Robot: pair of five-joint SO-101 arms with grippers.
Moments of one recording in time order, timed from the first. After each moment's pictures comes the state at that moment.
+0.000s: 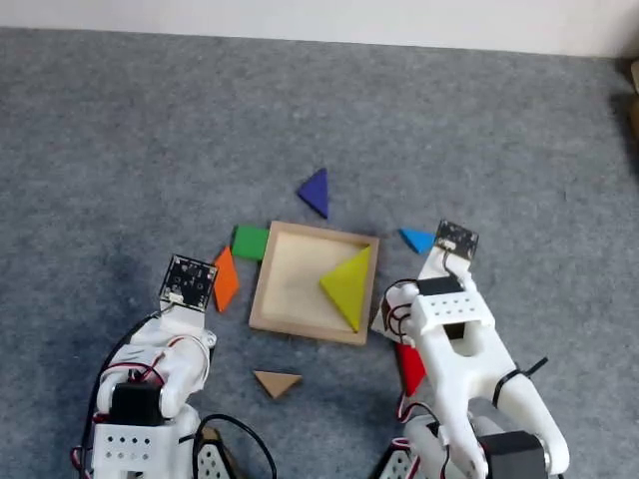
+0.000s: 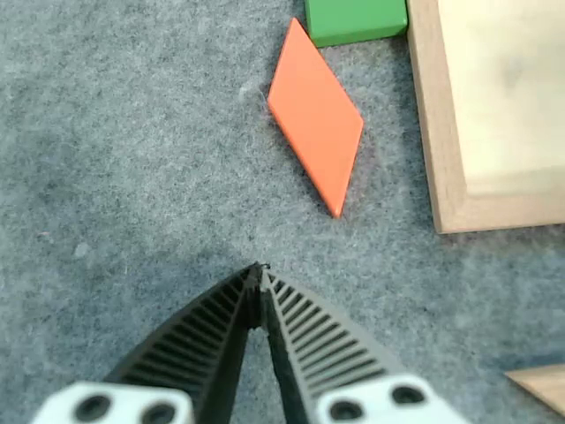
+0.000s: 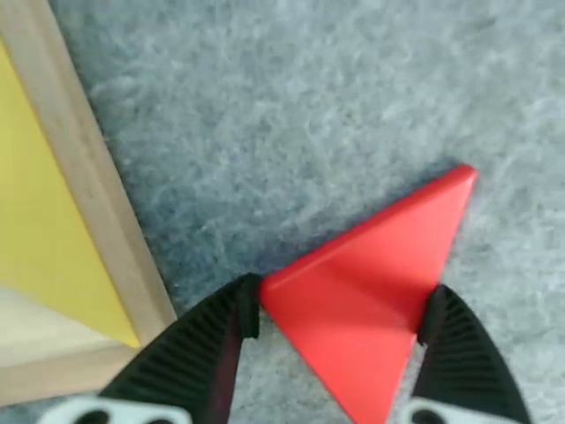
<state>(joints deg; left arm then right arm) -4.1 -101.1 96.0 70.4 -8.7 -14.7 -22.9 61.1 53.1 -29.1</state>
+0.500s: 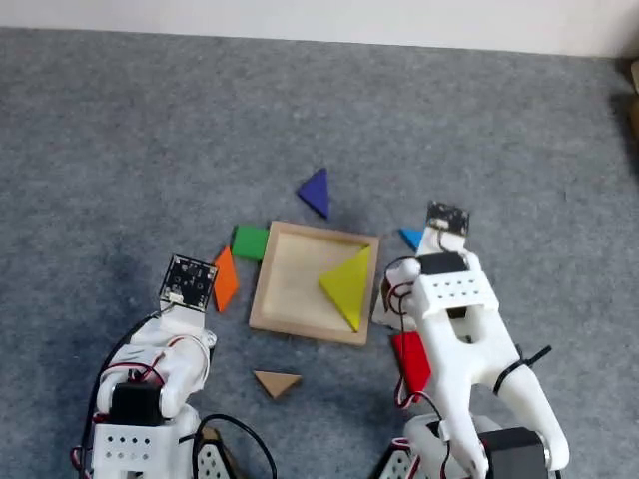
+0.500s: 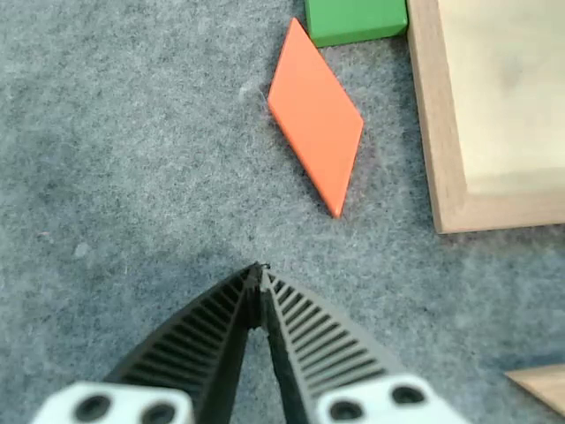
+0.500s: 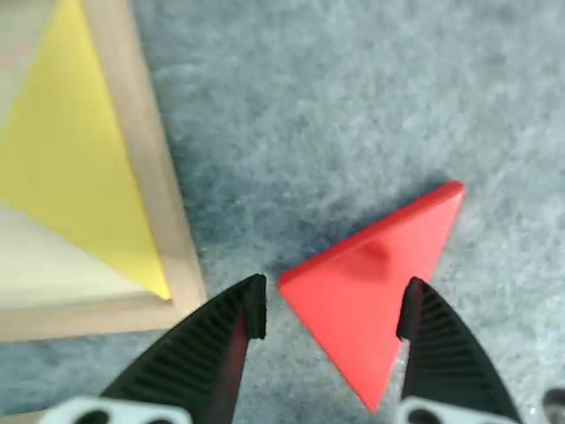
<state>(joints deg) -4.1 -101.1 96.0 70.4 -8.7 -15.0 -22.8 49.1 66.2 -21.2</state>
